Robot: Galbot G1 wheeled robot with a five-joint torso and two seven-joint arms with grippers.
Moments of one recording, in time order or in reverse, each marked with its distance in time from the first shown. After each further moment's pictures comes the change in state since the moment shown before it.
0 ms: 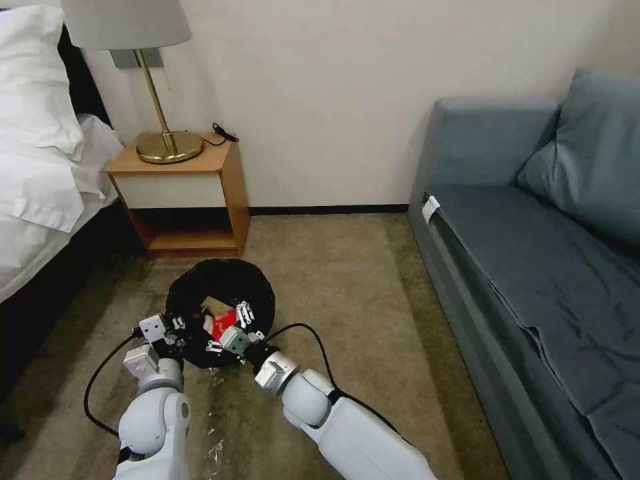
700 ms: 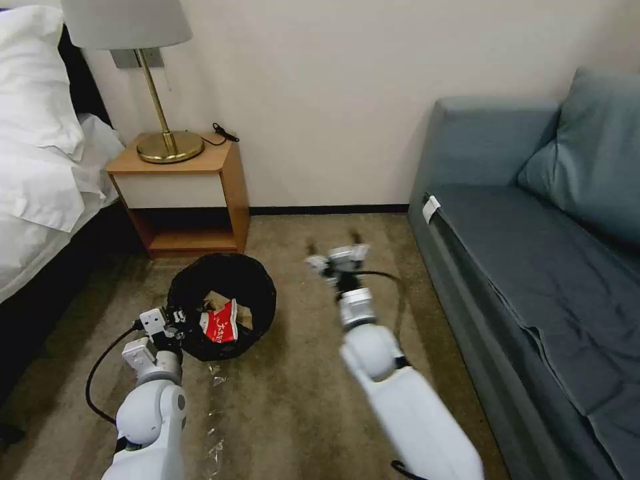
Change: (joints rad) left arm -0.037 0.052 0.010 0.035 -0.064 -0.001 0.011; right arm -0.118 -0.050 0.478 0.297 0.236 -0.246 0.215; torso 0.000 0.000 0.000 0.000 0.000
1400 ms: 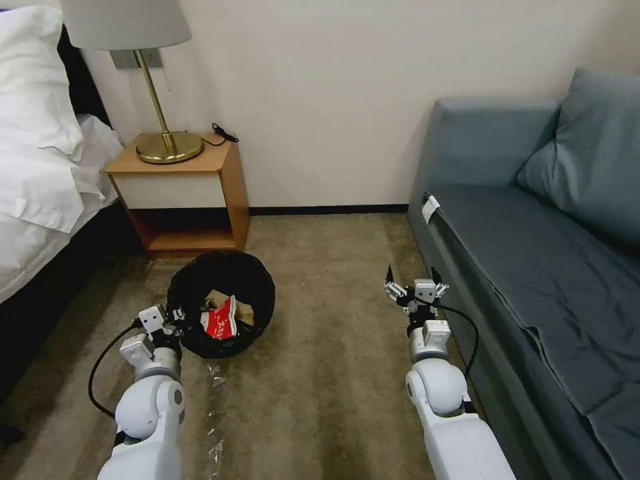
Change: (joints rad) left arm -0.029 0.037 0.000 0.036 -0.118 0.032 -0.044; right arm -0.227 0.006 0.276 0.031 0.033 0.060 -0.105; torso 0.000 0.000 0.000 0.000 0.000
